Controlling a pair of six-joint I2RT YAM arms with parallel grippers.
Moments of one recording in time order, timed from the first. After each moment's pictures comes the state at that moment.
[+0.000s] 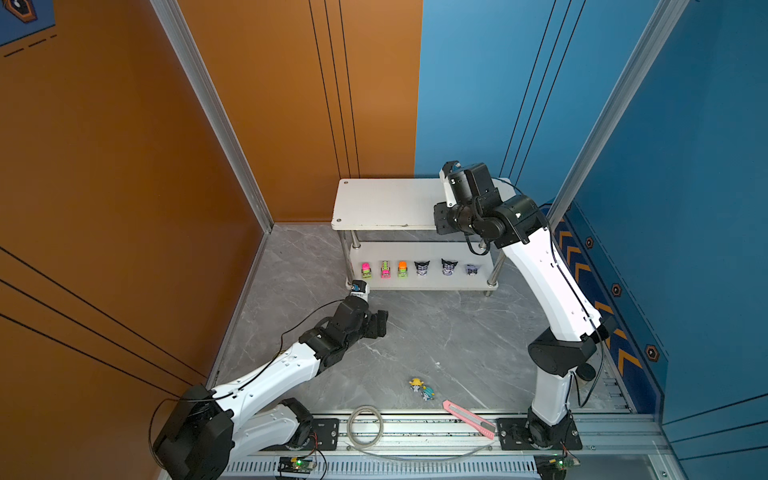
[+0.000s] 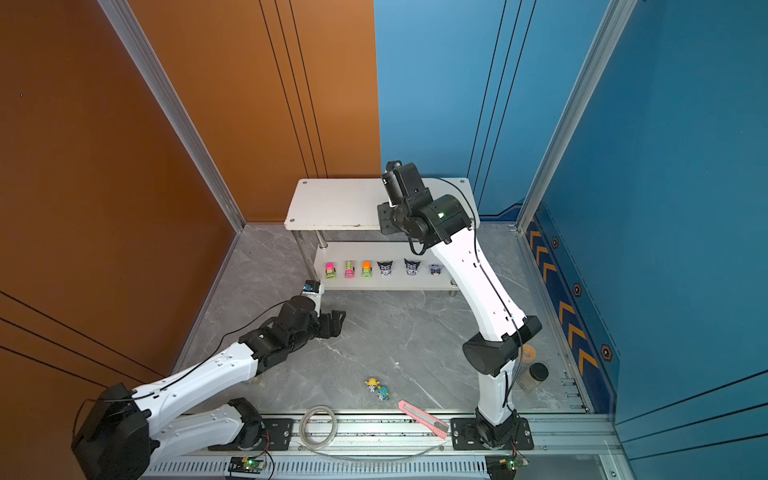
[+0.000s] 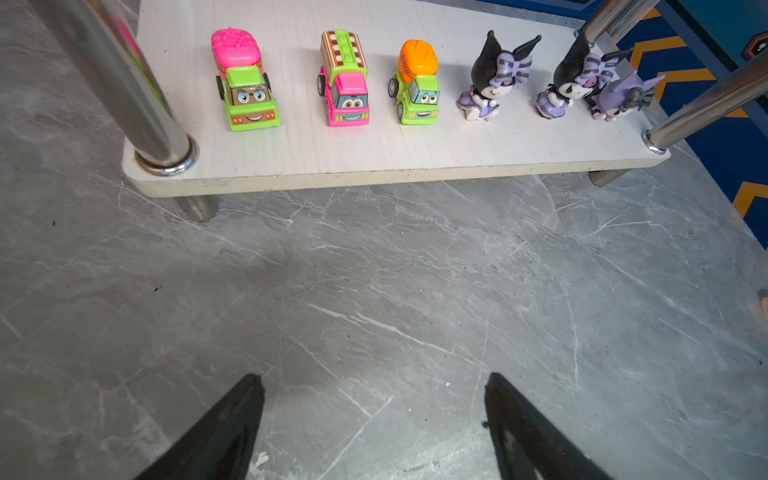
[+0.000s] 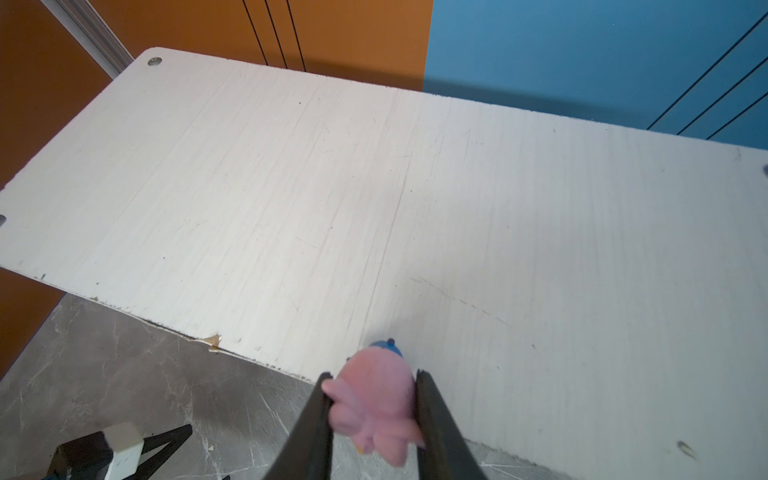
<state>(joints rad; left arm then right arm) -0.66 1.11 0.59 -0.13 -0.16 -0.48 0.63 1.91 2.48 -1.24 0.25 0.25</state>
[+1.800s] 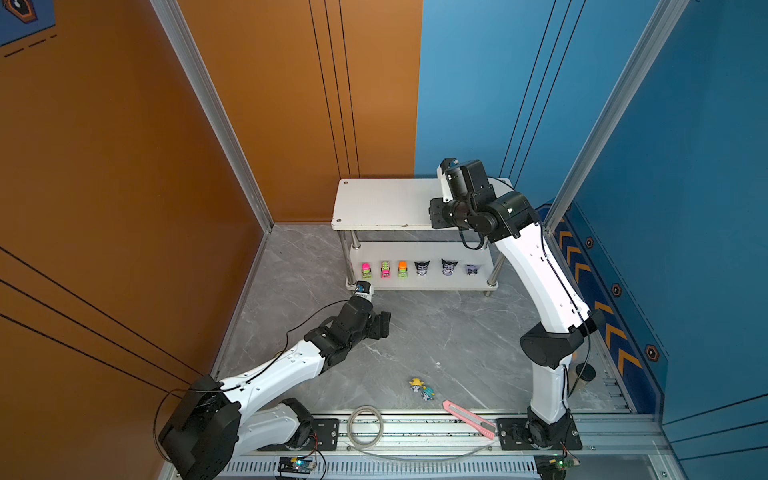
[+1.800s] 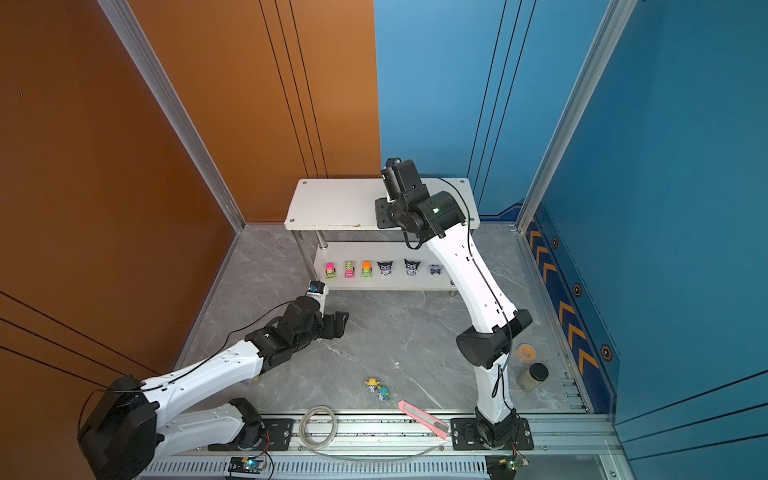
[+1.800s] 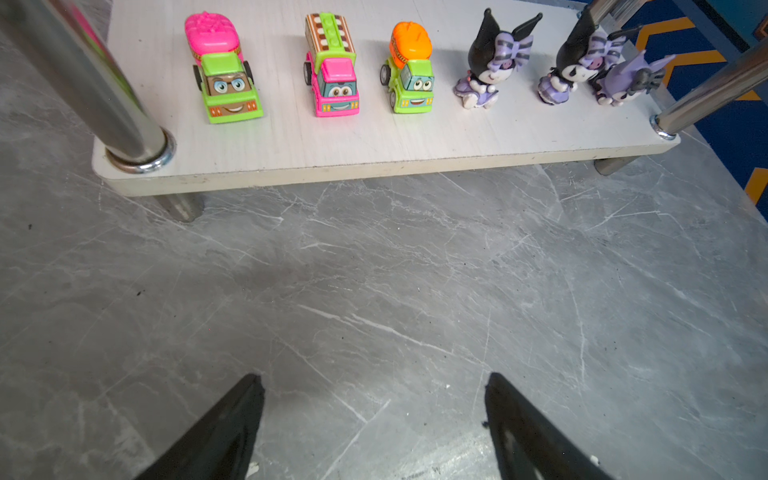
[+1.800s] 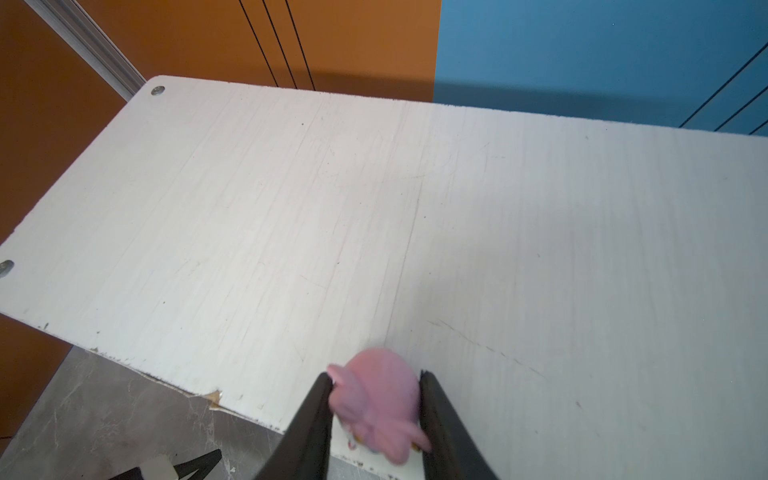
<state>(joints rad) -0.68 1.16 0.59 -0.10 -0.17 -0.47 0.61 1.98 2.55 -1.21 0.20 0.29</state>
